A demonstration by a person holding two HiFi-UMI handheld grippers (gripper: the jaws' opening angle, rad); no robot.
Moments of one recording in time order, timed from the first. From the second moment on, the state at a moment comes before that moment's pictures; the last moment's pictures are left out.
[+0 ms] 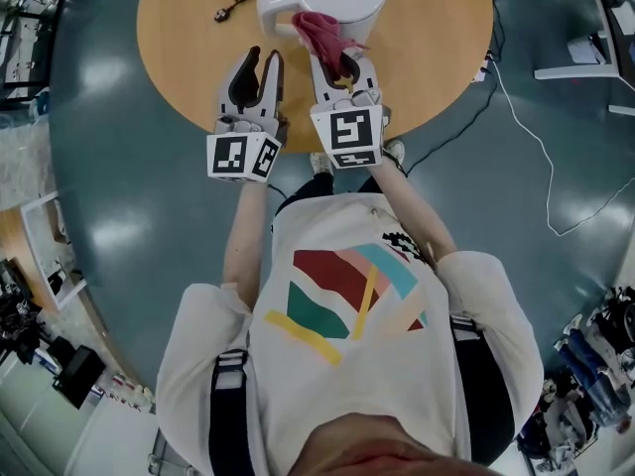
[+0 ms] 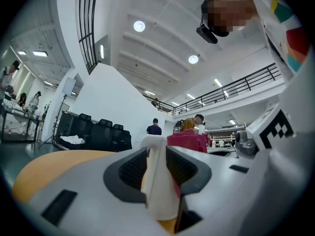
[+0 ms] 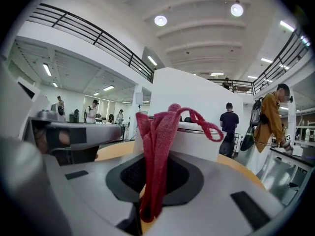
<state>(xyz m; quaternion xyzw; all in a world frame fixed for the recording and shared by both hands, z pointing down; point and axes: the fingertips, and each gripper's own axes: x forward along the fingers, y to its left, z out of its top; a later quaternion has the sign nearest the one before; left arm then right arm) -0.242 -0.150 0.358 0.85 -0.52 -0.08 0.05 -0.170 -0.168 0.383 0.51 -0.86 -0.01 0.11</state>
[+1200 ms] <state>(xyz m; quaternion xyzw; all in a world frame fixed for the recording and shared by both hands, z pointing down) -0.163 -0.158 0.365 0.81 -0.58 -0.05 0.04 -0.034 -0.250 0.401 0.50 -0.86 0.07 0.08</state>
